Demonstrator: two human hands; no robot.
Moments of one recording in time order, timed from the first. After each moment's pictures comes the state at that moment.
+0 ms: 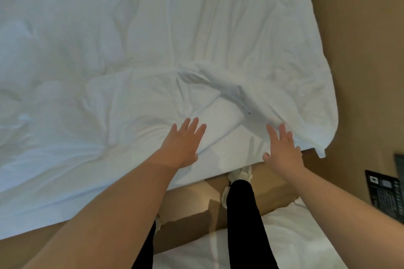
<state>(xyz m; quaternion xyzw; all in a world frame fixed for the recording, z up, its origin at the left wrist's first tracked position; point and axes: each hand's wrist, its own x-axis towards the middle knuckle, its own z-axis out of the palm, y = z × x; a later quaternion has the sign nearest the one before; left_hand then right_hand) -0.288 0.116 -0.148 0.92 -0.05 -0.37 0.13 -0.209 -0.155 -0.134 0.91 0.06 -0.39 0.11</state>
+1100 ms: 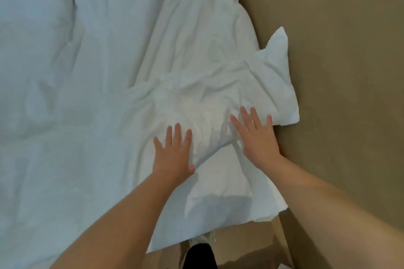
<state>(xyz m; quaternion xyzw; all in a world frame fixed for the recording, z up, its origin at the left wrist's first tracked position) -0.046 -0.062 -0.145 0.94 0.11 -0.31 0.07 0.075 -0.269 -0.154 0.93 0.31 -0.14 0.17</state>
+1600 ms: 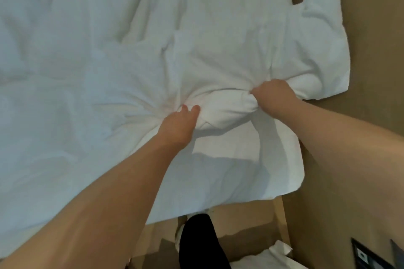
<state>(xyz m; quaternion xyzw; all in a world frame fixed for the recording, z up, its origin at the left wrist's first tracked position) -0.049 -0.061 -0.269 0.94 0.08 -0.31 0.14 0.122 -0.246 -0.250 0.84 0.41 -0.23 0.28</state>
